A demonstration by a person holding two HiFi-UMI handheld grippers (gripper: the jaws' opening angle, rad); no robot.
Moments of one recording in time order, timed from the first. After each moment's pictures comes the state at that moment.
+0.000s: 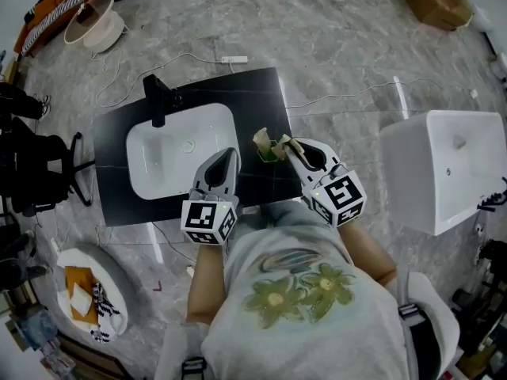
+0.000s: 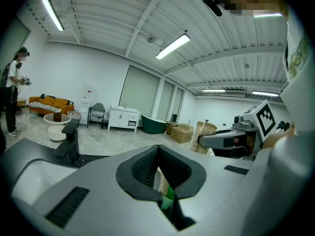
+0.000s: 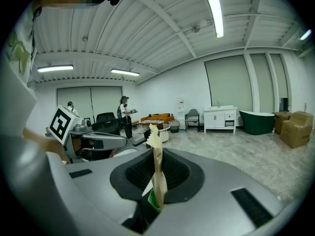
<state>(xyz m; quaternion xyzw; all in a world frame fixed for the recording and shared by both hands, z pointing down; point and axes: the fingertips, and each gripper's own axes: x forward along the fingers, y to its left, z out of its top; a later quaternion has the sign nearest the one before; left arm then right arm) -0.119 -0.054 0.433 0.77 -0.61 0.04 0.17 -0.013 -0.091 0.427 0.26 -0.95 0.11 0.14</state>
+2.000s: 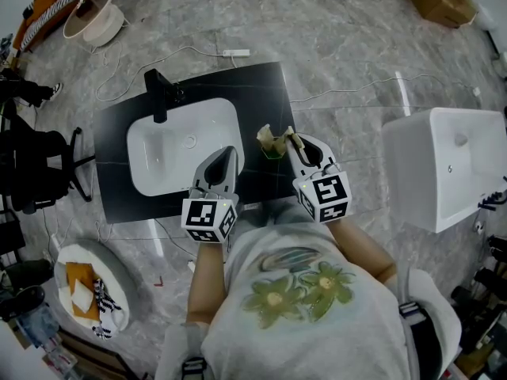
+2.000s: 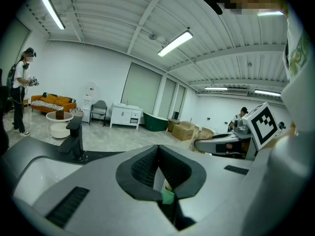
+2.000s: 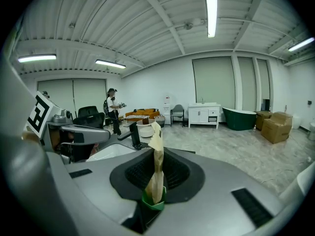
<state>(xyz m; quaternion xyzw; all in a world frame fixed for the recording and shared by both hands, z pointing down) -0.135 -0.053 0.450 0.76 -0.62 0.05 0.19 -0.021 -0.106 0.463 0.35 -0.91 0.12 0.18</state>
